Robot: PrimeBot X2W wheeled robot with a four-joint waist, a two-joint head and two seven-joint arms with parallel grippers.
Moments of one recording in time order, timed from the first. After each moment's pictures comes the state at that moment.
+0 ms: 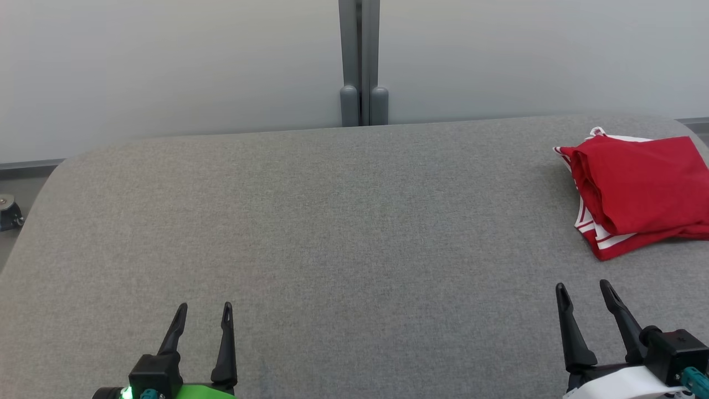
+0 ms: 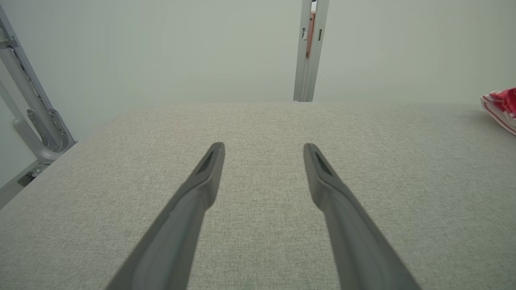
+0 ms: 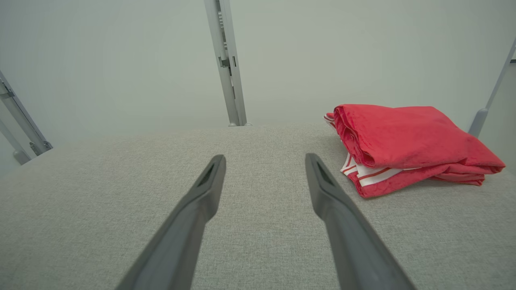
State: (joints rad) left arm 0.06 0.16 -0.23 0.20 -0.27 0.07 -0.26; right arm 0.22 -0.07 -0.03 -0.09 0.17 0.13 -0.13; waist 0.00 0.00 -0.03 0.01
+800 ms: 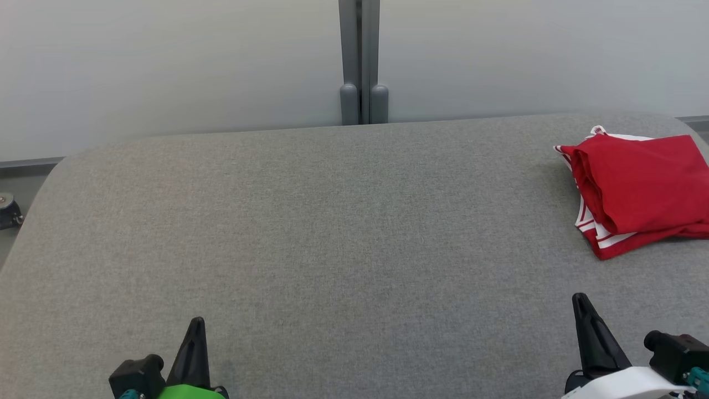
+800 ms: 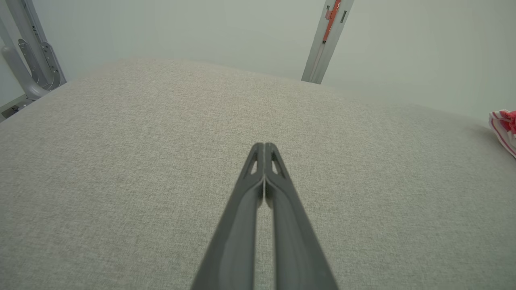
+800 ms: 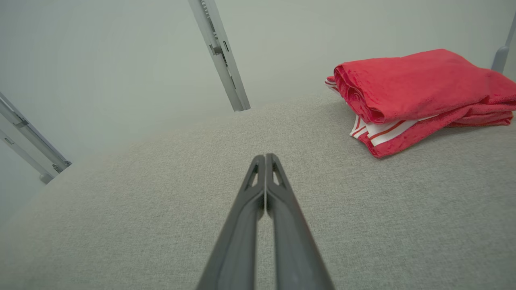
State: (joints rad) left arm 0.07 0.14 -0.20 0.25 -0.43 0.05 -0.21; right arm 0.21 -0.07 -0.03 -0.01 0.34 0.13 -0.12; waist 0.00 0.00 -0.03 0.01
